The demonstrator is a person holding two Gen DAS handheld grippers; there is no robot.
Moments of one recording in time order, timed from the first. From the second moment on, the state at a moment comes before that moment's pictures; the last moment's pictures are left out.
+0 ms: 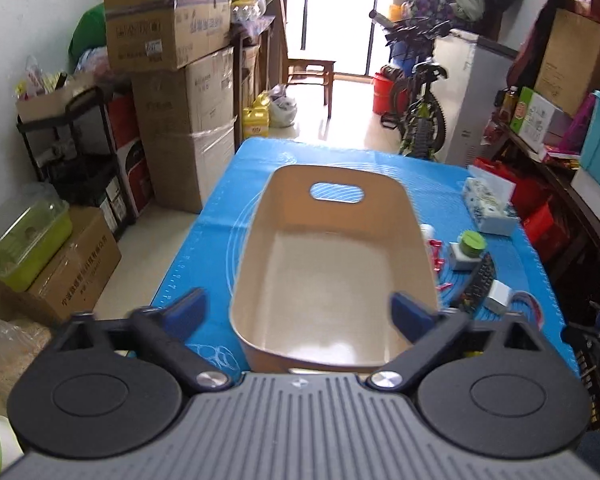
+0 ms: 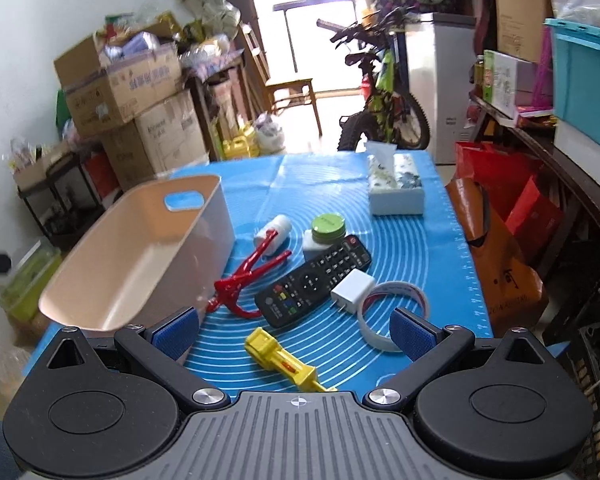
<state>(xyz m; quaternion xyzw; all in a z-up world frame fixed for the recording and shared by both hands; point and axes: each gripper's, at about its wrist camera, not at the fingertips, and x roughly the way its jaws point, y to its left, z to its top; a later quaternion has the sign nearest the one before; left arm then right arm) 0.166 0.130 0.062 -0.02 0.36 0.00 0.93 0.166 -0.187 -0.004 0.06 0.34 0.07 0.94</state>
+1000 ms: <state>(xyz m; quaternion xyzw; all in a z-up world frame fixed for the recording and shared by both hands) 0.288 0.173 -0.028 -0.05 0.50 0.01 0.87 0.263 -0.118 -0.111 -0.07 0.48 0.11 0.87</state>
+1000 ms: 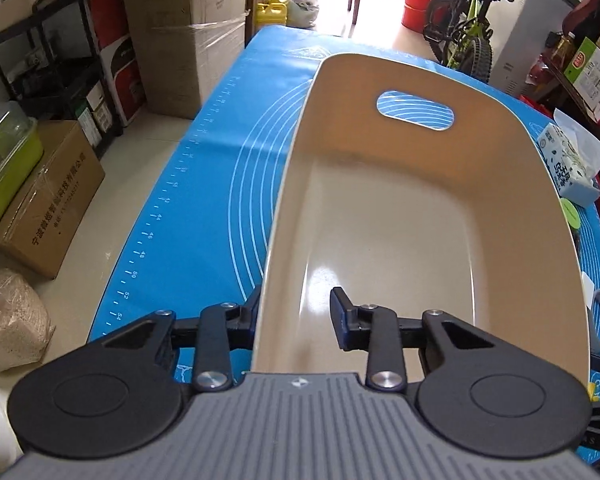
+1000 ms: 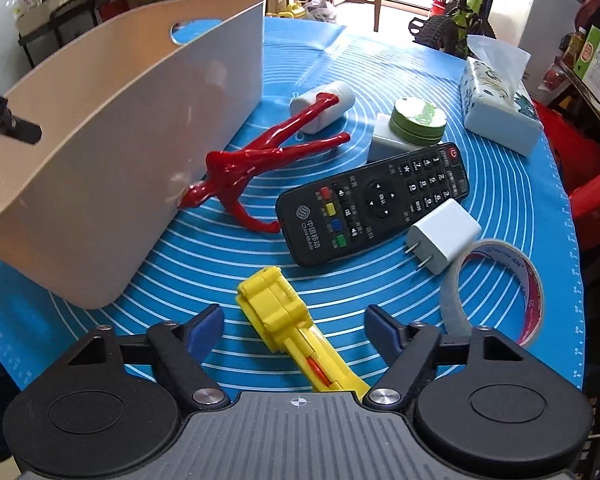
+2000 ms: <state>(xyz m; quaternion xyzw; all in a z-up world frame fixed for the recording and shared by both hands) 0.296 0.188 -0.033 -0.07 0.51 0.02 0.86 0.246 -0.127 -0.055 -0.01 0.40 0.05 0.92</state>
